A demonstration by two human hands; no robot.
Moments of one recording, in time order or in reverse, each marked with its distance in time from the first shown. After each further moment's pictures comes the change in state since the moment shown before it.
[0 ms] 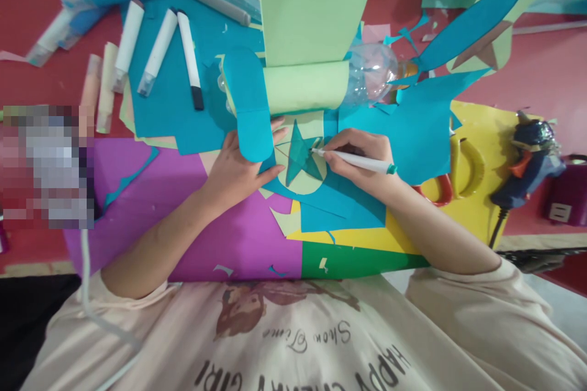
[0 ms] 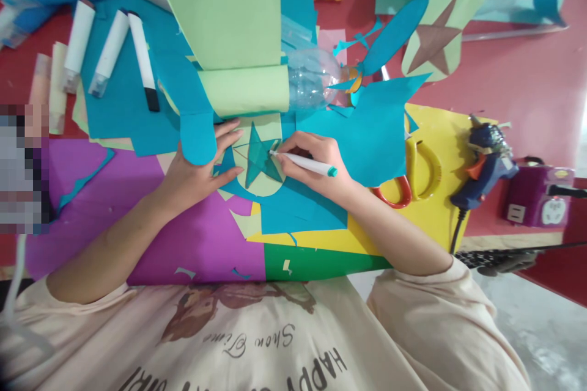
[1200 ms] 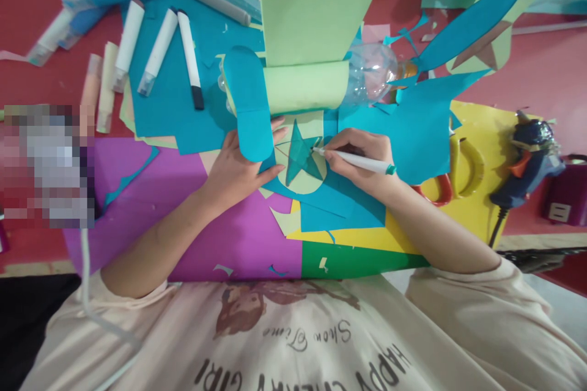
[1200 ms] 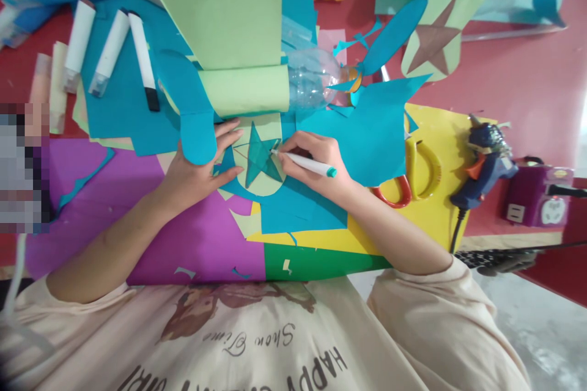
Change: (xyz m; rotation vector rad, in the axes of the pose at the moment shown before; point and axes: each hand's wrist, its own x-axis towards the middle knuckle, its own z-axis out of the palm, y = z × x) left_hand 0.000 0.000 0.000 -0.013 -0.003 -0.005; right_hand -0.001 0.001 0.001 -0.009 0.017 0.037
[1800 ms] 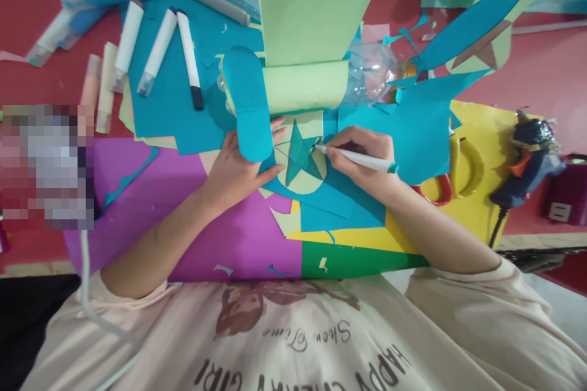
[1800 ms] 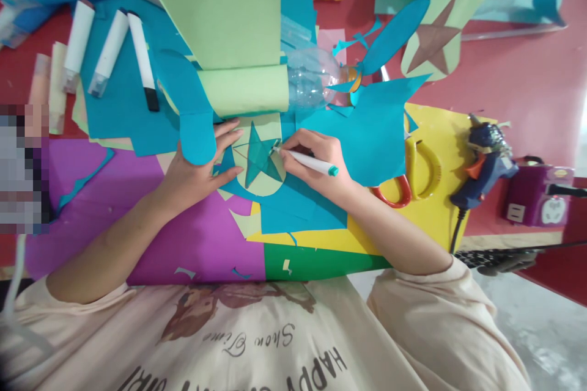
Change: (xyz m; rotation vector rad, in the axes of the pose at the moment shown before) left_hand -0.002 -0.003 0.002 0.029 0.033 0.040; right_hand 0.000 0.001 0.001 -0.013 0.072 -0.032
